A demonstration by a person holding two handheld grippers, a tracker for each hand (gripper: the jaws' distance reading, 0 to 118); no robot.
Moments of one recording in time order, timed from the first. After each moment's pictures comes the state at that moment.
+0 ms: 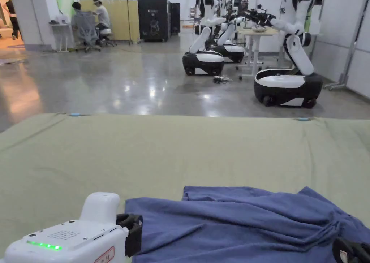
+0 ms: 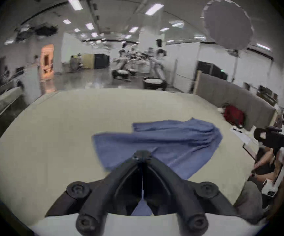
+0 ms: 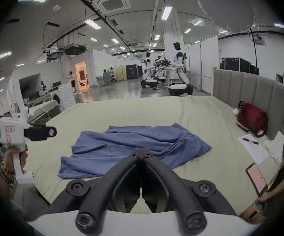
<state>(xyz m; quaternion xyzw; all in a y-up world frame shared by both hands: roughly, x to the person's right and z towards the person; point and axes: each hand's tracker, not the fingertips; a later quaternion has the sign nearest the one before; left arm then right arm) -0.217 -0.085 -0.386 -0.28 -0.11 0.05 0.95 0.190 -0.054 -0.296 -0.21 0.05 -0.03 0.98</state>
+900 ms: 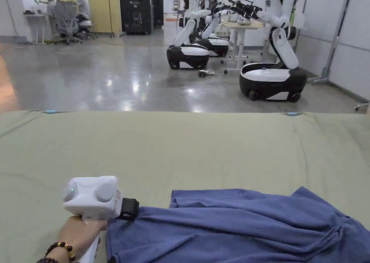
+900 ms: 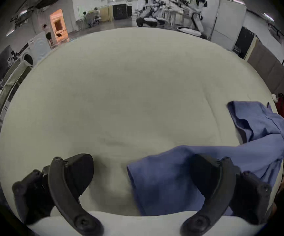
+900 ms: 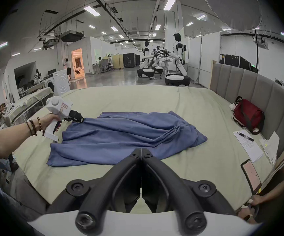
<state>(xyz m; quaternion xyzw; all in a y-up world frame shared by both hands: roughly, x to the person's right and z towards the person) -0.232 -0.206 -0.680 -0.48 -0.01 0.00 0.87 0.196 -0.070 -0.307 -0.27 0.02 0.01 0.96</state>
